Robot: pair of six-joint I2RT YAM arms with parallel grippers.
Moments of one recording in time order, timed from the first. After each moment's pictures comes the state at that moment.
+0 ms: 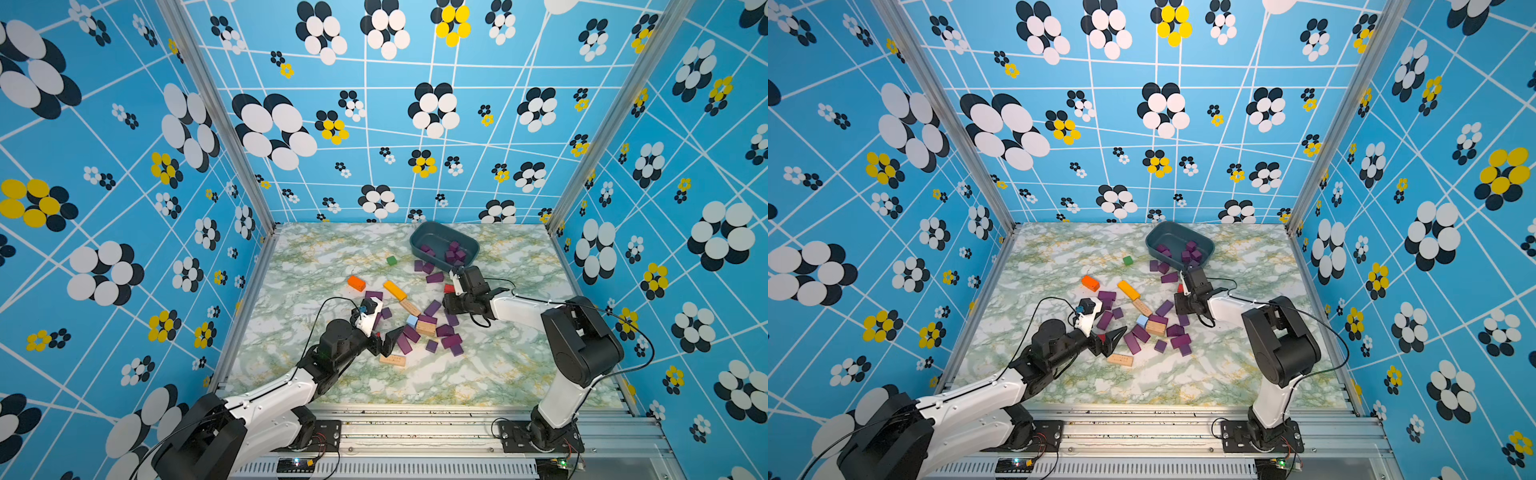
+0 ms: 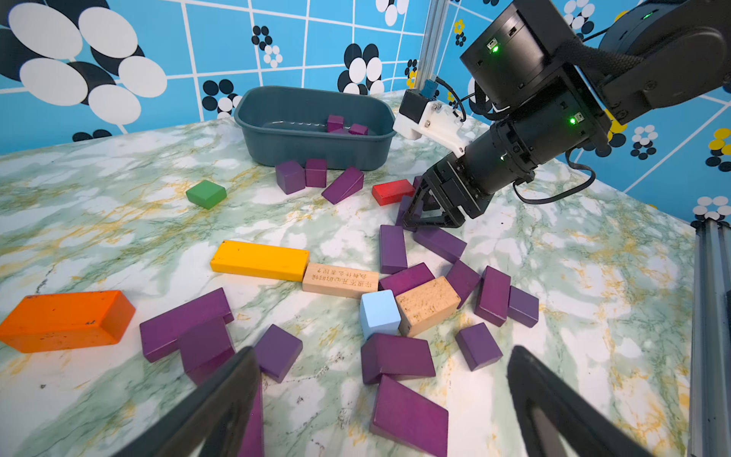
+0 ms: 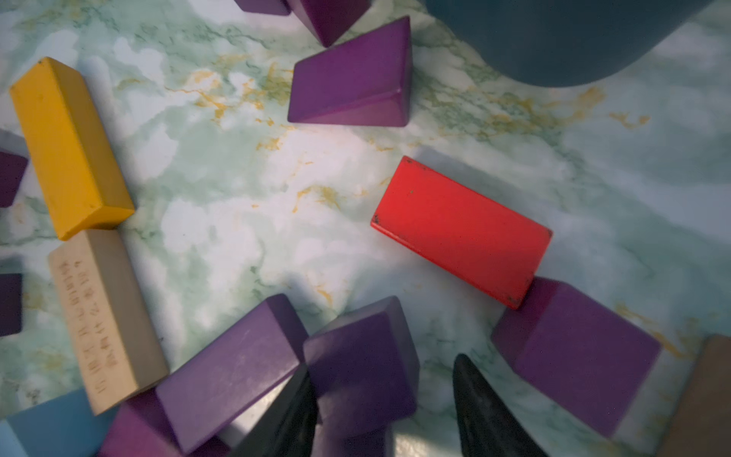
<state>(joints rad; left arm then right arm) -0.63 1.06 0.26 0.56 0.18 -0.11 0.45 1.79 0.96 -0.15 0.02 0.23</state>
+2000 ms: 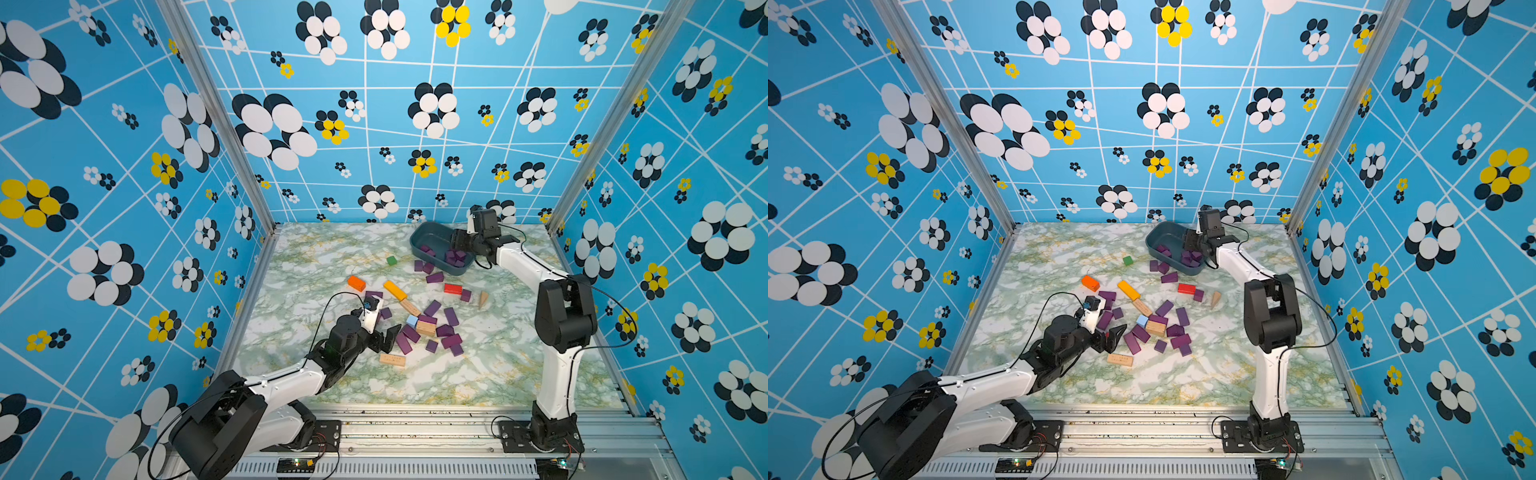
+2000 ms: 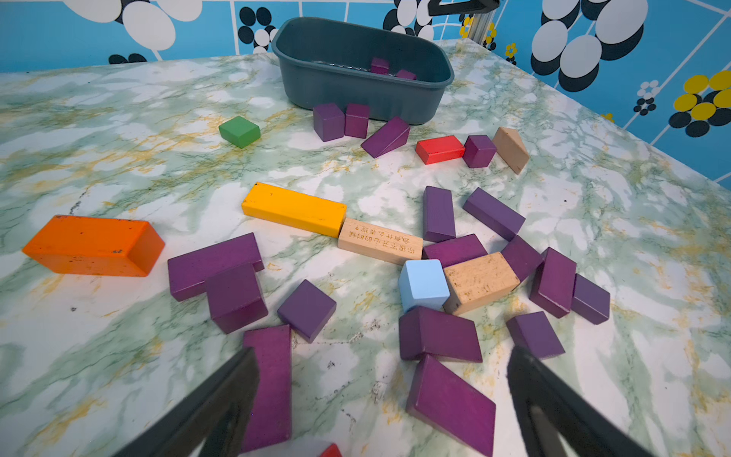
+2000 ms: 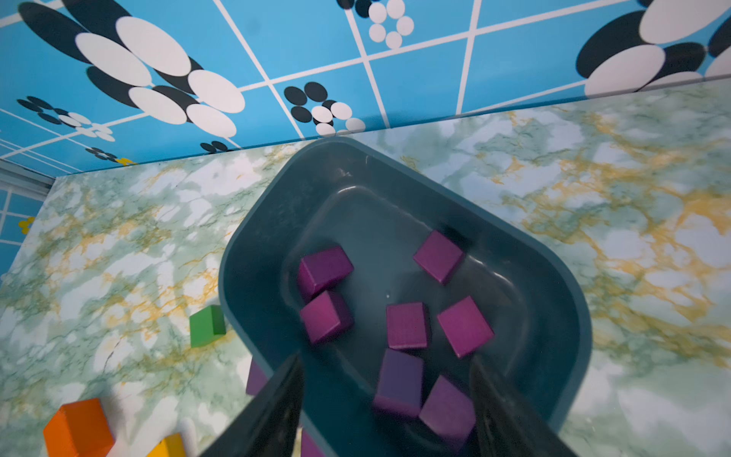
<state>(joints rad) -0.63 1.20 0.30 0.53 0.06 -0.15 0.25 1.99 1.57 -0.27 -0.04 0.31</state>
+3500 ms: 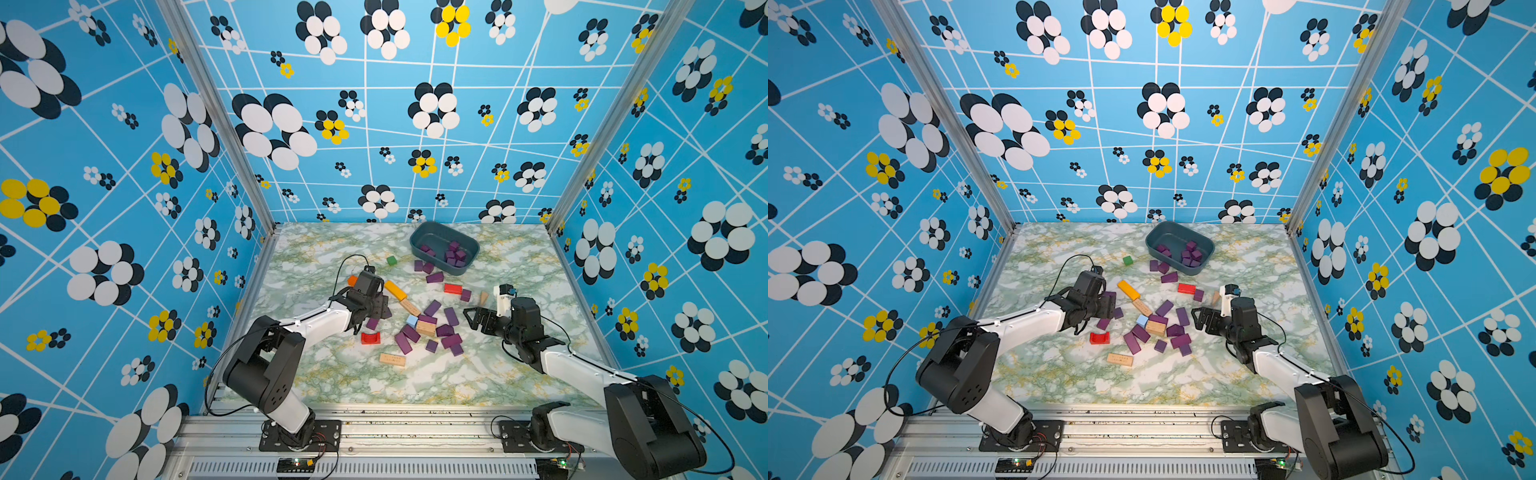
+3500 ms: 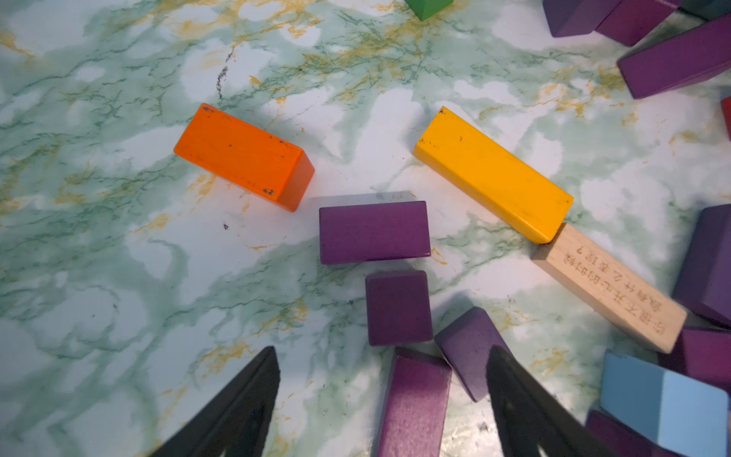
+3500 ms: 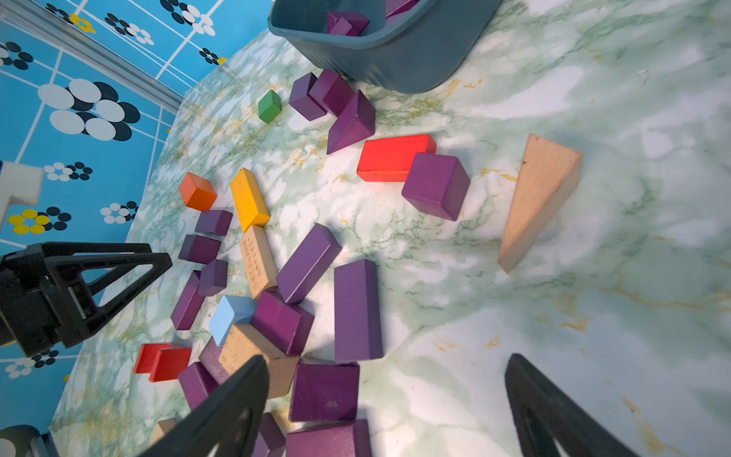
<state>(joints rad) -0.51 1.62 0.89 -0.21 -0.17 -0.29 0.23 1.23 0.38 0.24 -0.26 0.47</state>
